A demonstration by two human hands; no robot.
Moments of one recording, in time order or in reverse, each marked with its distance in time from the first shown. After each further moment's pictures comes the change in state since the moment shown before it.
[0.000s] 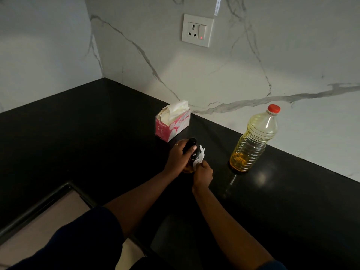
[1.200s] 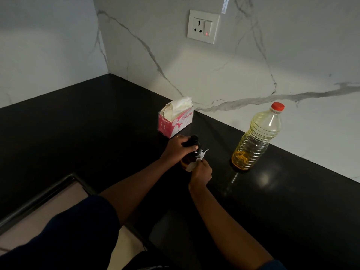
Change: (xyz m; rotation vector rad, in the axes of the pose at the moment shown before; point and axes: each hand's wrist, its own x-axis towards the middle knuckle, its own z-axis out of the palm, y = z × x) left_hand 0.002 0.009 -0.022 -0.002 -0.137 -0.101; right_hand -0.012 -0.001 0.005 0.116 0.025 0.074
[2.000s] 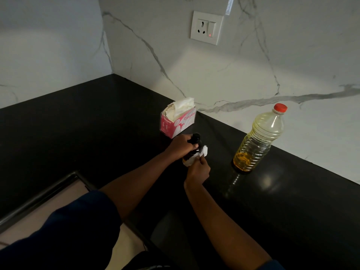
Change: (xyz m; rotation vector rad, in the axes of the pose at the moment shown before) left_hand 0.008 0.024 -0.005 0.190 -0.077 -0.116; right_hand -0.010 -0.007 0.014 0.049 0.007 -0.002
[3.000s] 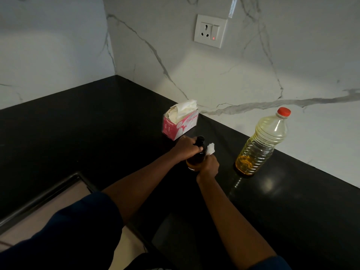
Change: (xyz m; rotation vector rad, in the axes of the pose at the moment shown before) left_hand -0.001 0.012 0.000 0.096 -0.070 -0.046; right_hand 0.024 -0.023 -0.004 -0.034 -0.028 0.102
